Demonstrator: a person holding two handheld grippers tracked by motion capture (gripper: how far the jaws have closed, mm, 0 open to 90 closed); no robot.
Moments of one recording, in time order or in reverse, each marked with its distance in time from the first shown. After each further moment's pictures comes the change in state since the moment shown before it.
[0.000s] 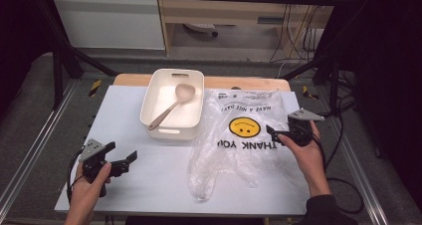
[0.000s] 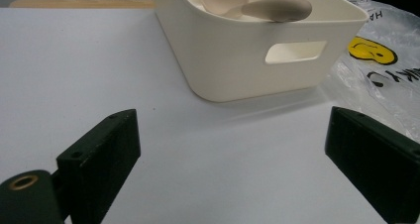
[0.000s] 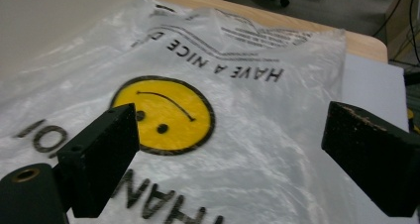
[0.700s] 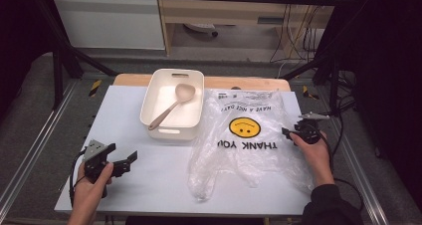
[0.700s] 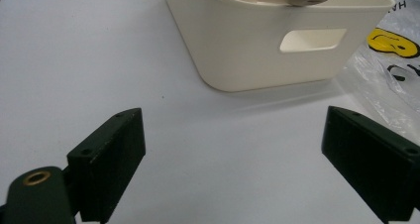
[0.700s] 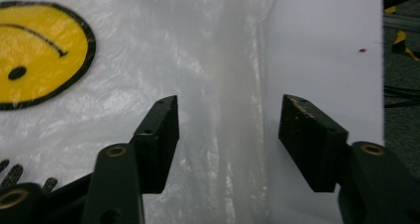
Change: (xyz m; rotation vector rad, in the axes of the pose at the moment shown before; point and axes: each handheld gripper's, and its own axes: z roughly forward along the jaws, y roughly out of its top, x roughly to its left) left arm -0.001 -0.004 0.004 0.027 0.026 -0.014; right arm -0.066 -0.049 0.043 0.197 -0.055 0.131
